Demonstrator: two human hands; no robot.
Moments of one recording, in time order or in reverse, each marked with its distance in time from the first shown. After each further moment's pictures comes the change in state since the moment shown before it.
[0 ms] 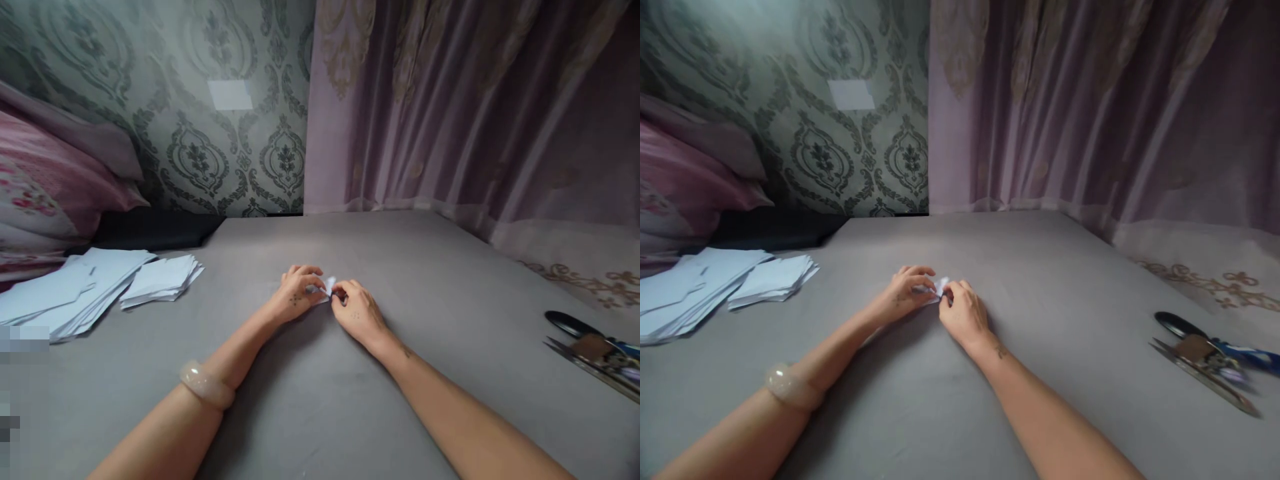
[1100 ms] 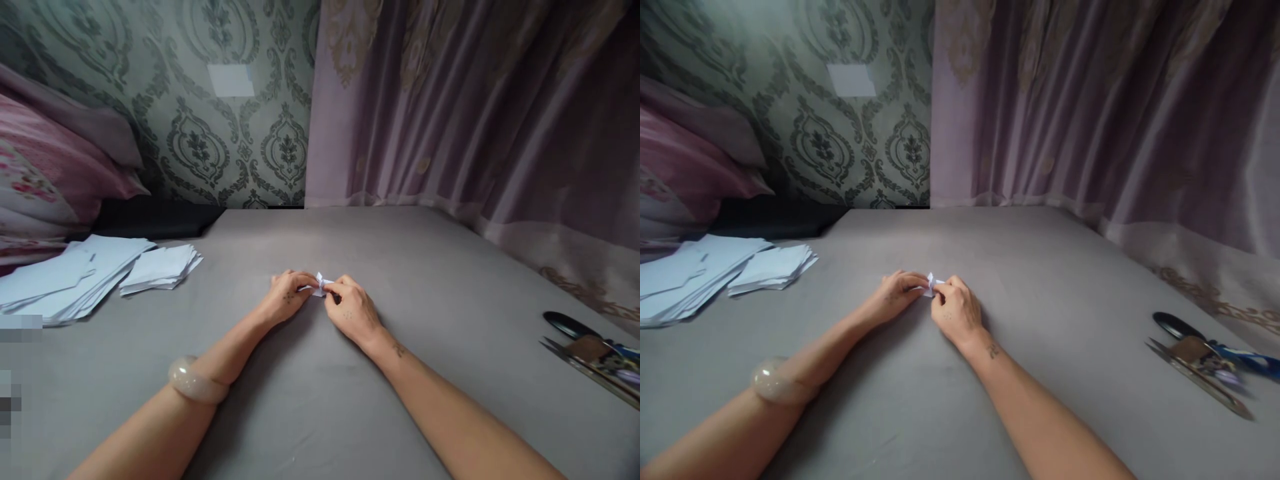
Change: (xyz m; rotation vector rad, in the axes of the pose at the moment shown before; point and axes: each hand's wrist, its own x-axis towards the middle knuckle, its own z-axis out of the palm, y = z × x) left_hand -0.018 0.006 -0.001 -0.062 -0.063 -0.126; right_hand -0.010 -0.010 -0.005 -0.112 -0.052 -0.081
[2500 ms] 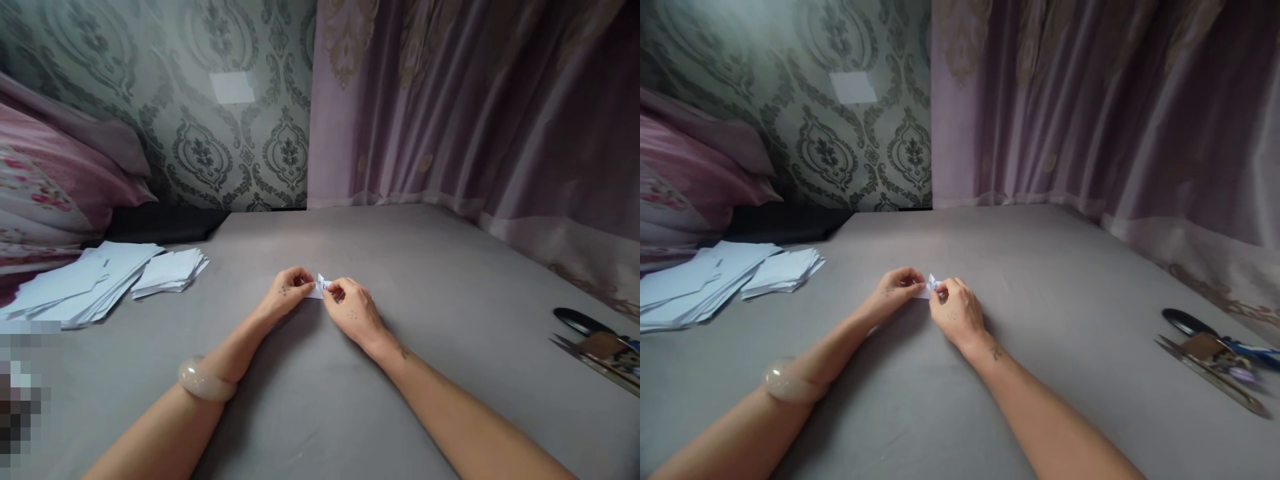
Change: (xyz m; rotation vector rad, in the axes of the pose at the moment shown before) left_hand 0.000 0.001 -0.003 -0.404 0.128 -0.264; right_hand 0.001 -0.003 0.006 0.206 0.100 0.064
